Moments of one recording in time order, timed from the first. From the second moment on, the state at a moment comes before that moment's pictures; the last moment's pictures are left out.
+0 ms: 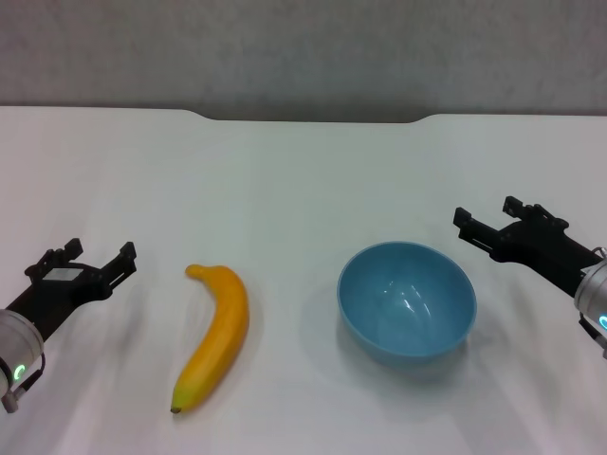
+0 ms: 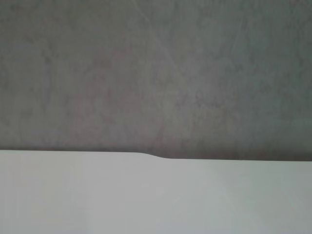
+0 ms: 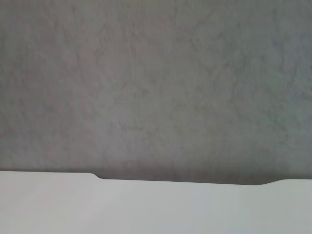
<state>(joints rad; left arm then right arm) -0.43 -2.05 -1.62 -0.22 0.29 -0.82 2.51 0.48 2.03 -1.62 -0.30 2.74 0.78 -2.34</state>
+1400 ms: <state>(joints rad) -0.30 -2.03 -1.54 -0.50 0.41 -0.81 2.26 0.28 2.00 -1.67 -0.94 2.12 0.42 -1.78</state>
